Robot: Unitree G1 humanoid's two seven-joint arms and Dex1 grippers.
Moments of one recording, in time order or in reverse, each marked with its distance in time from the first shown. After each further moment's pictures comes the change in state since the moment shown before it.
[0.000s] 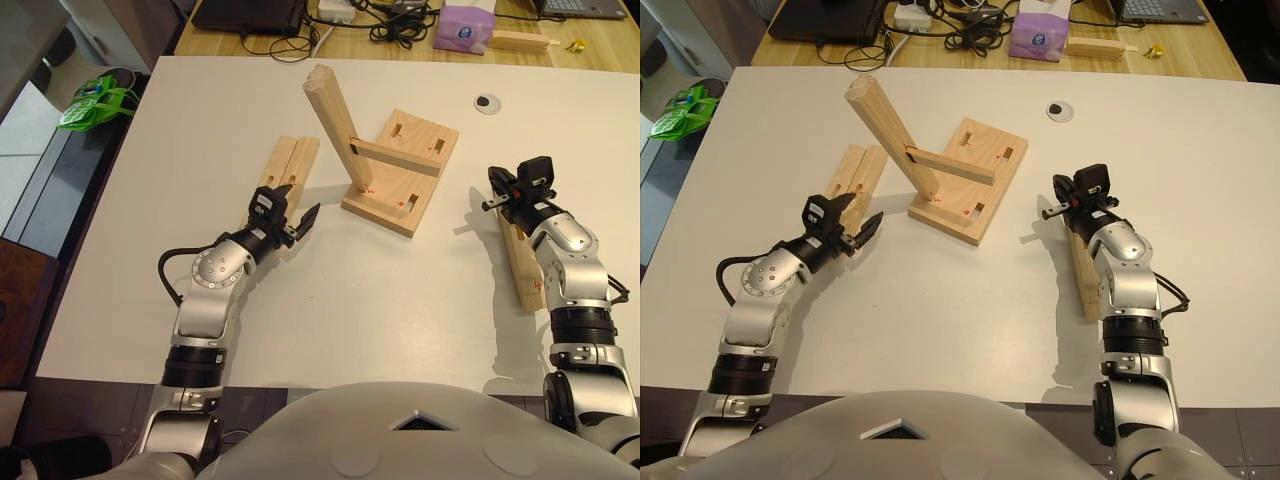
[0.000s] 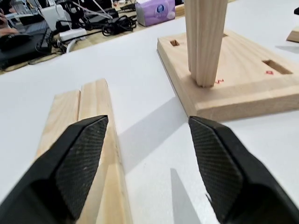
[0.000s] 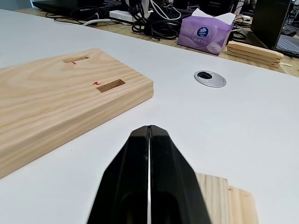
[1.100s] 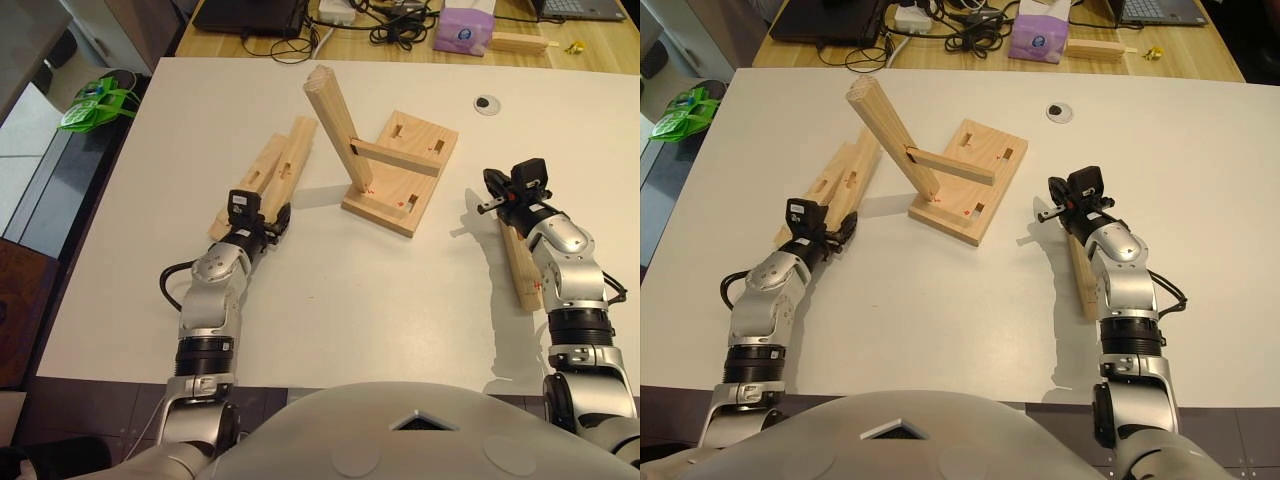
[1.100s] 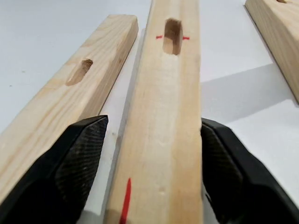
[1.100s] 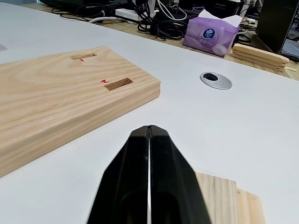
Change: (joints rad) left arm -0.064 -0.105 0.147 0.149 -0.064 0.150 0.204; right arm 0.006 0.001 0.023 -0.006 -0.022 -0.009 0.002
